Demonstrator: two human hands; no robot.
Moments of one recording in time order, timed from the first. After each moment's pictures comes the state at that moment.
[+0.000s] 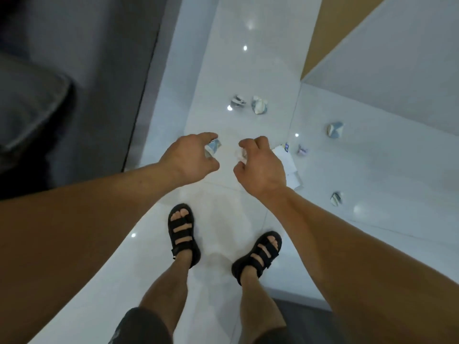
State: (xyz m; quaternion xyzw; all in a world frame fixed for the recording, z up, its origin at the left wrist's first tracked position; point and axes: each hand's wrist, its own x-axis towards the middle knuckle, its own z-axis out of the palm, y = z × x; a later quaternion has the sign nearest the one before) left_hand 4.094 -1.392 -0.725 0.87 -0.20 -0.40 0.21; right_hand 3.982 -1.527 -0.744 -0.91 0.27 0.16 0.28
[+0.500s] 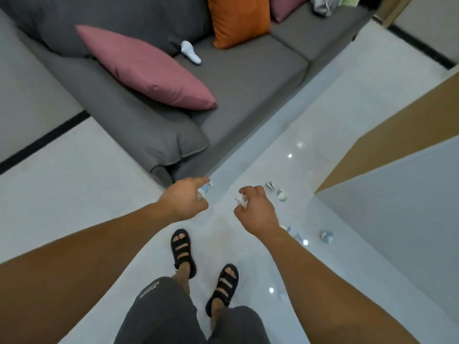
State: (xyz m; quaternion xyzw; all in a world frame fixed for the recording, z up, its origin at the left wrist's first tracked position) left_hand 4.001 -1.235 -0.413 0.92 -0.02 -0.30 0.26; right_hand 3.966 -1.432 -0.449 -0.92 0.08 0.21 0.31
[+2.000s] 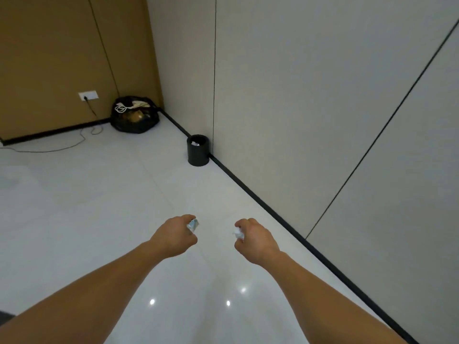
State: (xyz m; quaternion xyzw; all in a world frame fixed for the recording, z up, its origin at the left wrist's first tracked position) left_hand 3.358 -0.434 -0.259 0.61 0.73 0.11 0.29; right_hand 3.583 -0.401 -0.288 -0.59 -0.77 0.24 0.07
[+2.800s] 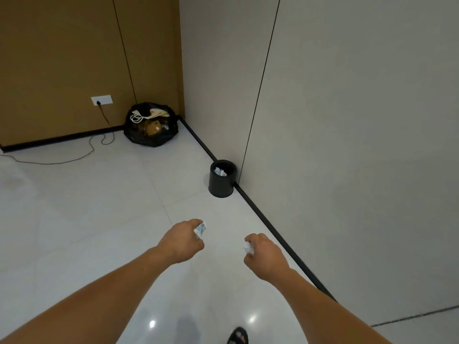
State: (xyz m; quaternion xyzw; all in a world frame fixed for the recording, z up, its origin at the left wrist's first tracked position) left_hand 3.120 -0.026 -0.267 0.57 0.75 0.13 0.31; right_hand 3.350 0.013 -0.310 -0.59 -0.77 0.25 0.01
